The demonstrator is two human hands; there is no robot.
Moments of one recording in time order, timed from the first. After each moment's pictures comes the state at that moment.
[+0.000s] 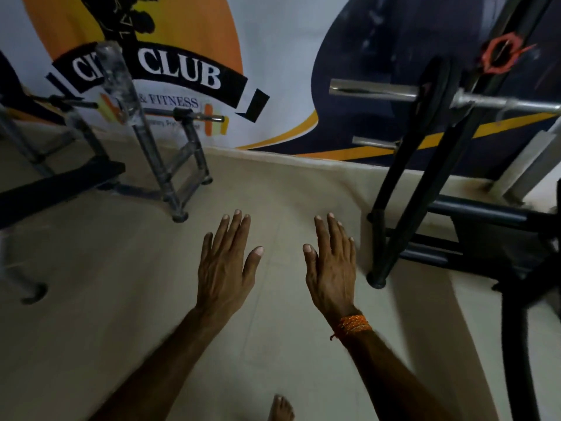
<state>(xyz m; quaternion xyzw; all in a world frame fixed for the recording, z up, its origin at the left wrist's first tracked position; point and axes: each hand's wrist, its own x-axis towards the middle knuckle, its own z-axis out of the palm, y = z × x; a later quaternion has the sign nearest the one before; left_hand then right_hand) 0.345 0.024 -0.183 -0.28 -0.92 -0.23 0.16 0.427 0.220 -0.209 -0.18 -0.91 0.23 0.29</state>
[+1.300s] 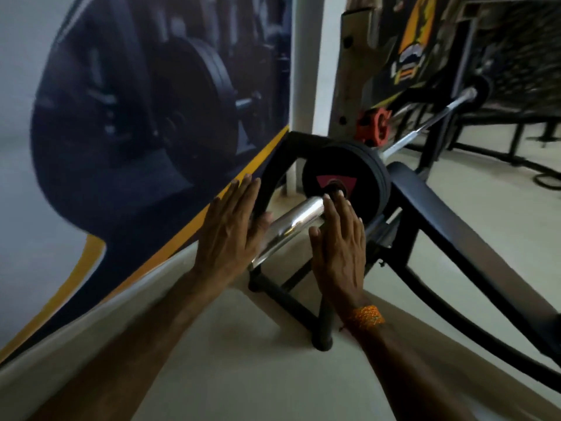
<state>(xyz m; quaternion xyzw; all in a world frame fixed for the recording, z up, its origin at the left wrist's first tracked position) -0.209 0.525 -0.043 -0.75 -0.56 -0.35 0.05 -0.003 0.528 -0.095 -0.57 -0.69 -0.03 0.45</state>
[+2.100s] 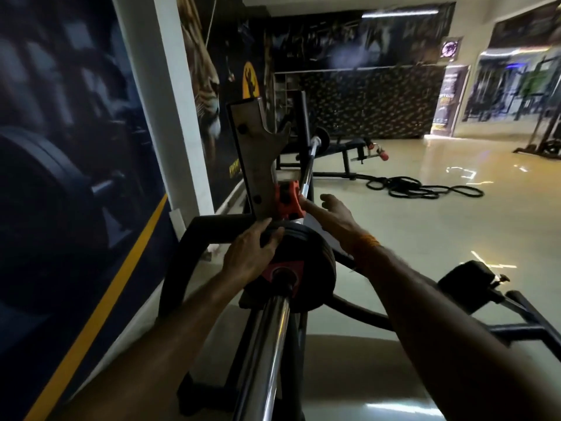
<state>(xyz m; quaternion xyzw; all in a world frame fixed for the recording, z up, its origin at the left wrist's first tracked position) -0.094 0.765 0.014 -0.84 -0.42 -0.27 -0.23 0.103 0.700 0.051 -0.72 -0.46 0.21 0.48</state>
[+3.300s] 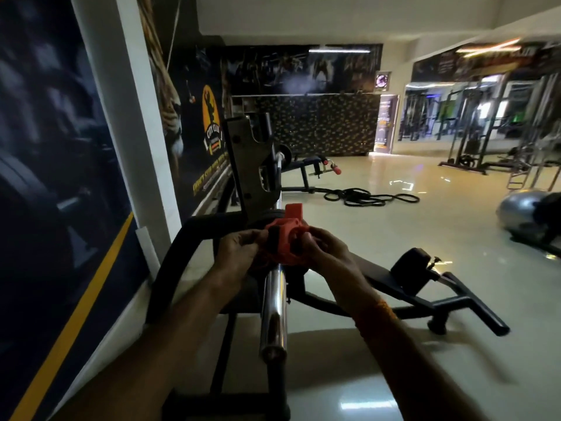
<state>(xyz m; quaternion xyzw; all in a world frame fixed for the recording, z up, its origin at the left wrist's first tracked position) -0.204 0.640 0.039 -0.64 -0.28 -0.37 -0.61 -0.061 0.507 0.015 -0.52 -0.44 0.27 0.68</state>
